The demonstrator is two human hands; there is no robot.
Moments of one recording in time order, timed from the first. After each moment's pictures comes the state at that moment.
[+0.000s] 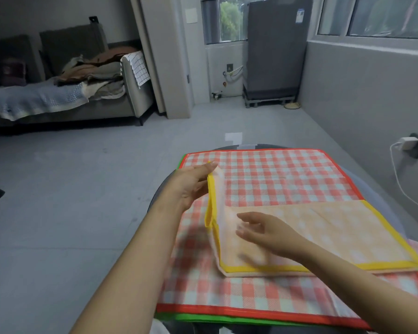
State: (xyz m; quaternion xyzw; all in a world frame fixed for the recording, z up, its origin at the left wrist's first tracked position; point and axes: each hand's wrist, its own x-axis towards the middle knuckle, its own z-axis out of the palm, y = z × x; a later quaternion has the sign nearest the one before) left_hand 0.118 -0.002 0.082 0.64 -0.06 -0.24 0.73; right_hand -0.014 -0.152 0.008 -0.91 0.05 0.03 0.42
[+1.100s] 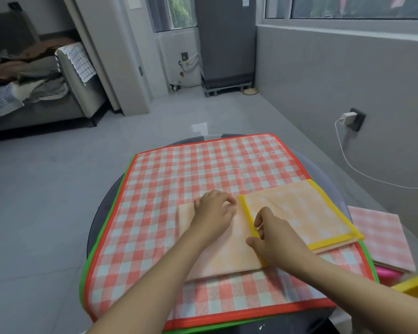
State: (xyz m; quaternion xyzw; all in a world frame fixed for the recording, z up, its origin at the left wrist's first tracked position) left_hand 0.064 -0.109 -0.022 0.88 -0.38 -0.07 0.27; right_hand -0.074 -0.198 -0.002 -0.91 0.25 -0.03 0.32
